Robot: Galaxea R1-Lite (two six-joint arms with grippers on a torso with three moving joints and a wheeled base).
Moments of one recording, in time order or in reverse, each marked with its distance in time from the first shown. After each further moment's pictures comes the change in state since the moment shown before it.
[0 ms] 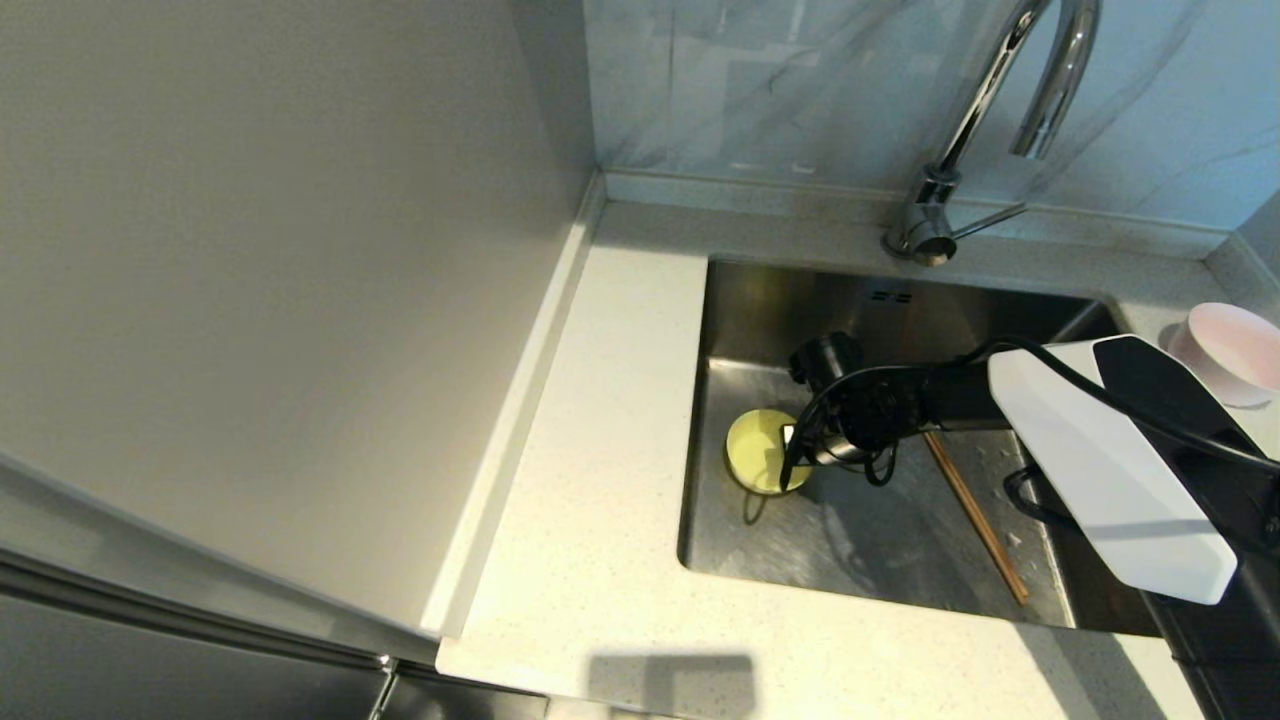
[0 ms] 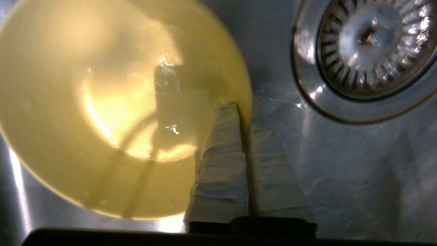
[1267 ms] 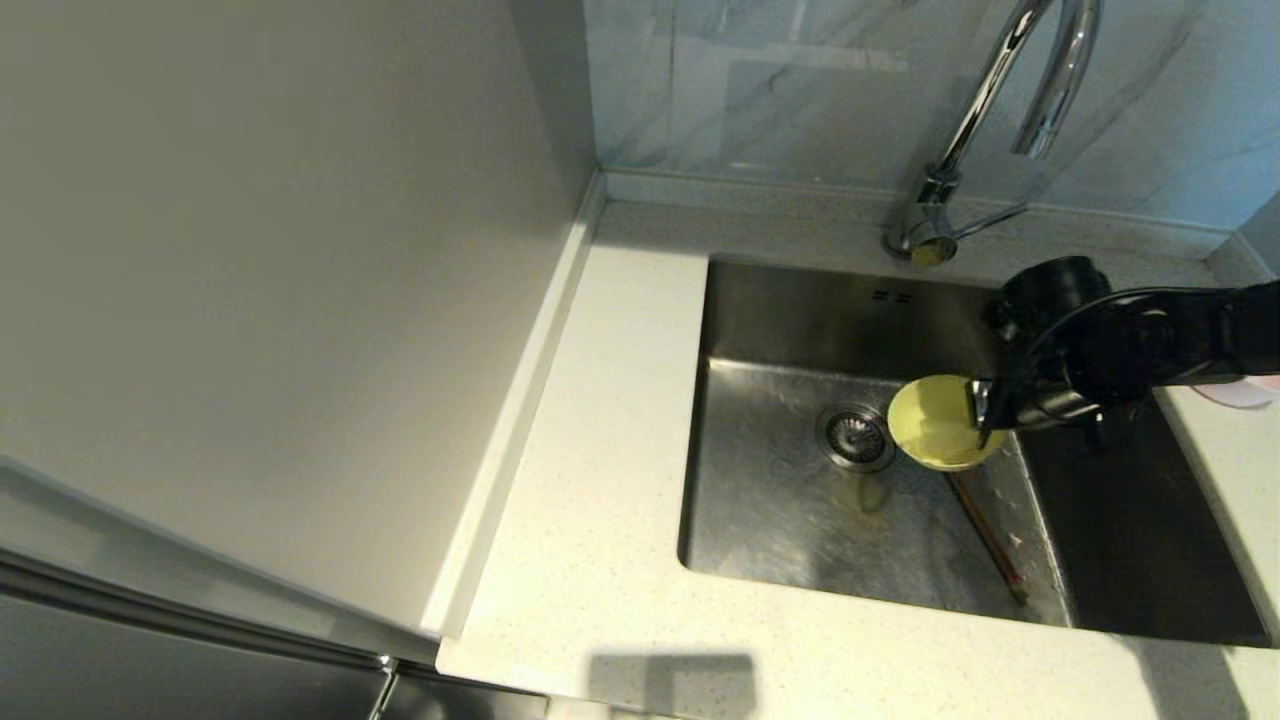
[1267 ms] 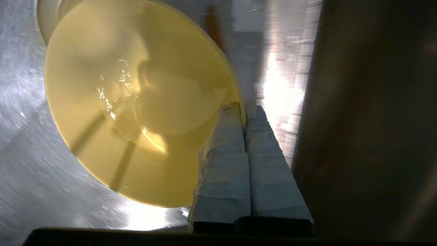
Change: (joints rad) left arm 0.000 0.000 0.000 0.000 0.000 0.000; right arm -0.315 -0.457 0.413 -0.031 -0.047 -0.162
